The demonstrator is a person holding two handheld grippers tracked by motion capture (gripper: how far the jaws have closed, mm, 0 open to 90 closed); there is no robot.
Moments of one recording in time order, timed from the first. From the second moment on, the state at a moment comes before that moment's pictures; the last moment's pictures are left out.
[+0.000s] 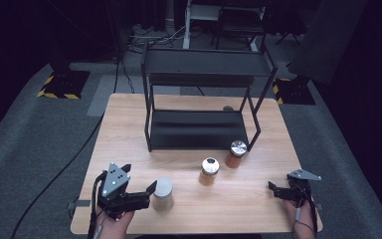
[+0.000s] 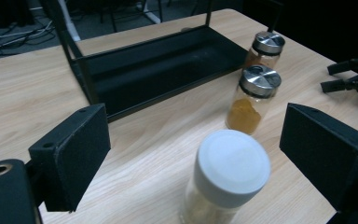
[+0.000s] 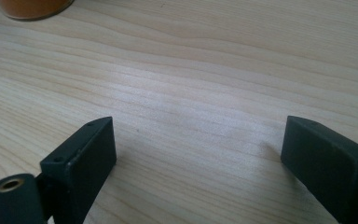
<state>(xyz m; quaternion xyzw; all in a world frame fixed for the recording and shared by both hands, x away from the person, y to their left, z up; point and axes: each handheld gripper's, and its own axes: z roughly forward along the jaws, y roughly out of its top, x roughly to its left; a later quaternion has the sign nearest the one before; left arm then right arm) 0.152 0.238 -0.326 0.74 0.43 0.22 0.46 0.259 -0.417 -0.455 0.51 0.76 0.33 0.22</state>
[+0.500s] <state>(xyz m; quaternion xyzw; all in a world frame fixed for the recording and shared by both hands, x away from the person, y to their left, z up) 0.161 0.207 -0.318 0.77 0.39 0.21 0.46 0.259 -0.417 -0.455 0.51 0.76 0.33 0.22</state>
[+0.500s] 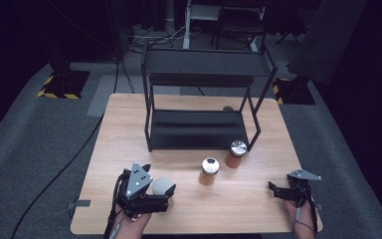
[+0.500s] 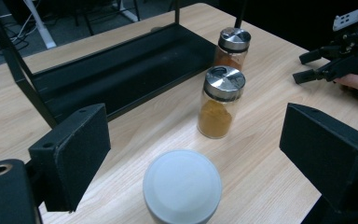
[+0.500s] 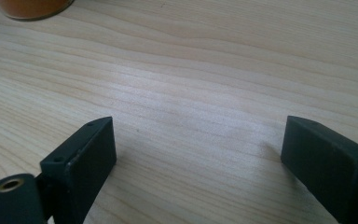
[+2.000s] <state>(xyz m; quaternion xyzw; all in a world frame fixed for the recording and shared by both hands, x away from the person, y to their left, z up) 0.183 0.190 -0.377 0.80 0.42 0.18 0.39 0.259 -0.417 -0.455 0.51 0.76 0.33 0.22</state>
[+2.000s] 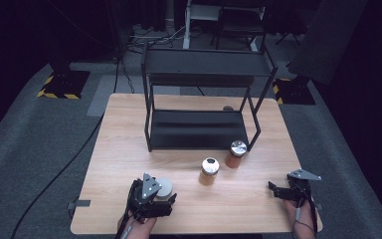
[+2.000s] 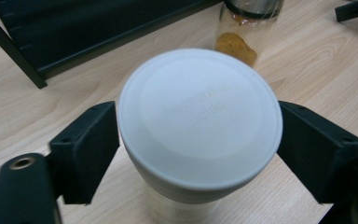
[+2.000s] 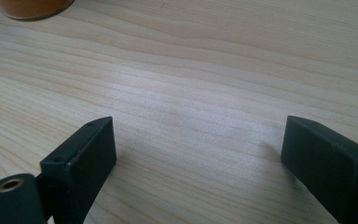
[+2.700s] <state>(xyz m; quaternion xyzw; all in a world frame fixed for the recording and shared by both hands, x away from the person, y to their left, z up) 0.188 0.192 -0.370 0.79 0.43 0.18 0.40 0.259 -0.417 -0.455 0.51 0.76 0.33 0.22</state>
